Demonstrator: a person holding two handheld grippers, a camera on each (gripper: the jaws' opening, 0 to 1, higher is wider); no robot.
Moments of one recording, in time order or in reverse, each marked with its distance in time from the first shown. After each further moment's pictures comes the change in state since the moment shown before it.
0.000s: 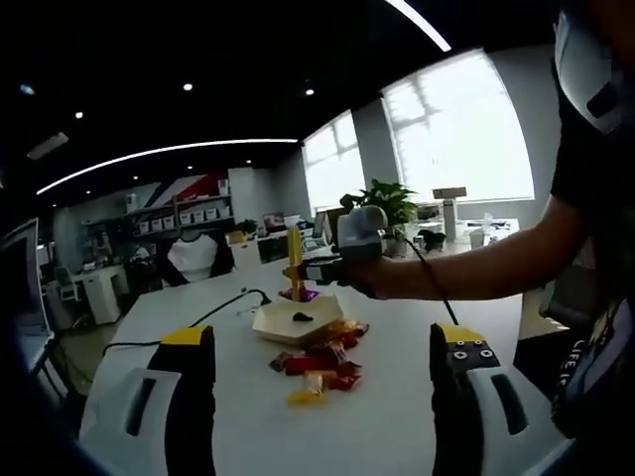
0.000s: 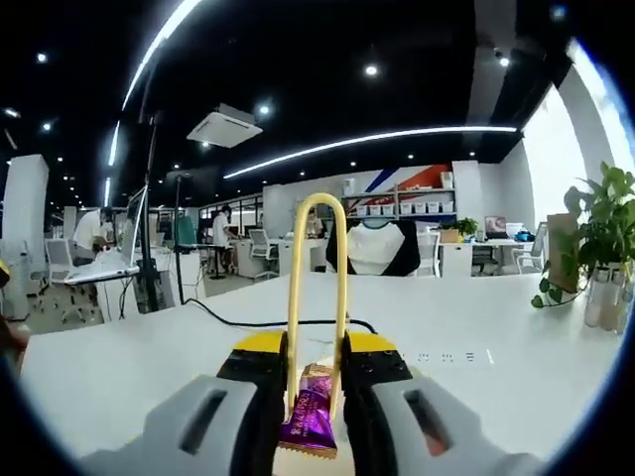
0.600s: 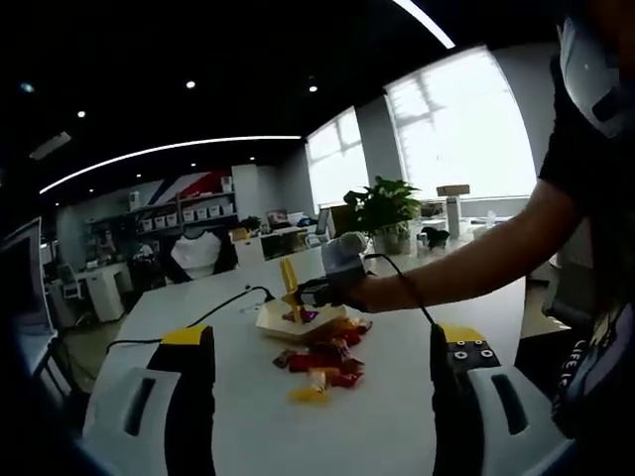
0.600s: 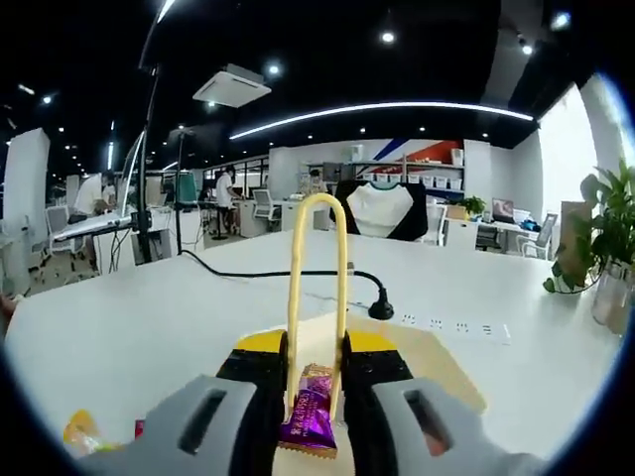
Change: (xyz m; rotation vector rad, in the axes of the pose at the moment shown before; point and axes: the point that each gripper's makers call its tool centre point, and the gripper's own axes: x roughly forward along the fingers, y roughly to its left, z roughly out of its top) left arm -0.002 0.002 -0.001 0.001 0.017 0.012; right arm 0.026 0.002 -0.055 -0.035 0.153 0.027
